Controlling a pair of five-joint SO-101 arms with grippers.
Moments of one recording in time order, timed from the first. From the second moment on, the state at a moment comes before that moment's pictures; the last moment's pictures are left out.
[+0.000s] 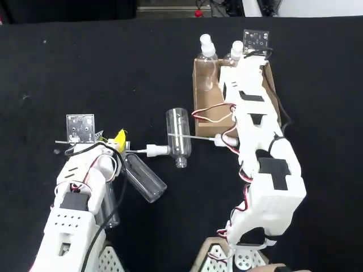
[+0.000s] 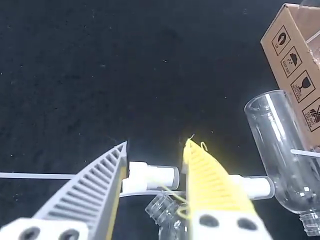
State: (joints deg) left arm 0.1 -68.7 88.7 16.1 4.9; right arm 3.4 18.2 19.0 4.7 -0.7
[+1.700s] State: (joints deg) left arm 0.1 -68.7 88.7 16.1 4.9; right arm 1.9 18.2 18.9 6.9 -0.7
